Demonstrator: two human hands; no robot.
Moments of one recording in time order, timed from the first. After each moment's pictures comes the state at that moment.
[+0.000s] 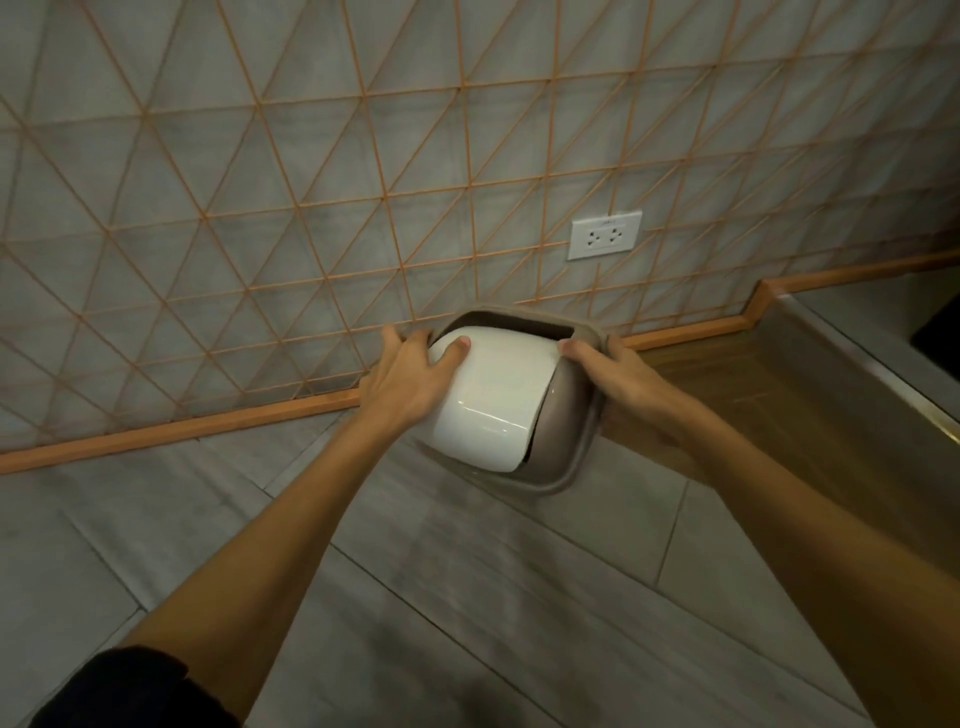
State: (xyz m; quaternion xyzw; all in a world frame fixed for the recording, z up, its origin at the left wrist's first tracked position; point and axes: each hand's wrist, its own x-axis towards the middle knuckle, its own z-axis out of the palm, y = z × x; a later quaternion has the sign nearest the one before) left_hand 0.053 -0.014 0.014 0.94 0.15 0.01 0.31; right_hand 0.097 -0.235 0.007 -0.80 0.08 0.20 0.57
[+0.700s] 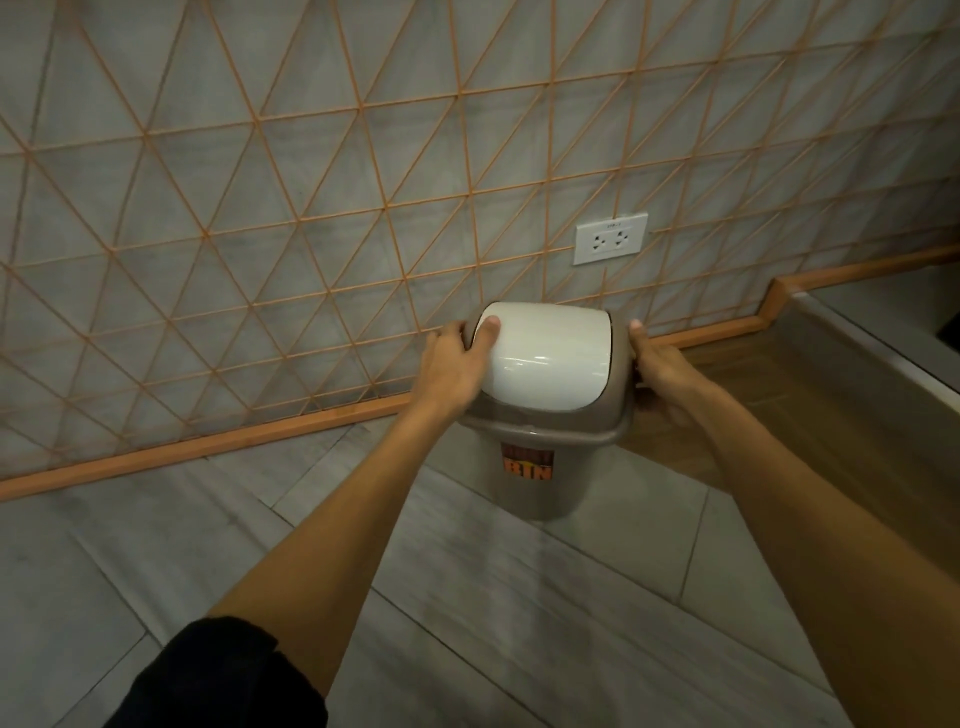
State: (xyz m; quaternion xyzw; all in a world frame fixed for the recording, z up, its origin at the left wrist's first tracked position) left_hand 0.076 -0.041 0.023 0.86 0.12 0.05 0.49; right_hand 0.124 -0.253 0.007 -0.76 0.12 0.14 0.62
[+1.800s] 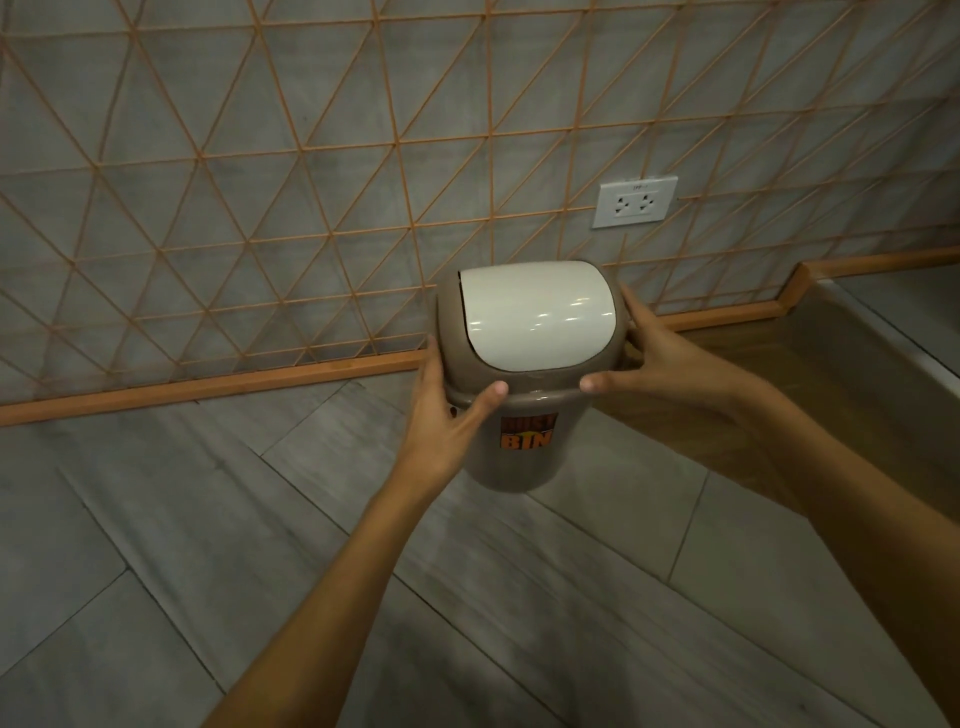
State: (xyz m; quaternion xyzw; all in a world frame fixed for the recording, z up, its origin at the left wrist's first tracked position) left_hand 0.009 -0.035 -0.059 0.79 0.08 0.10 0.60; right_hand 0.115 -0.265 -0.003 -0.82 -0.21 0.23 0.48
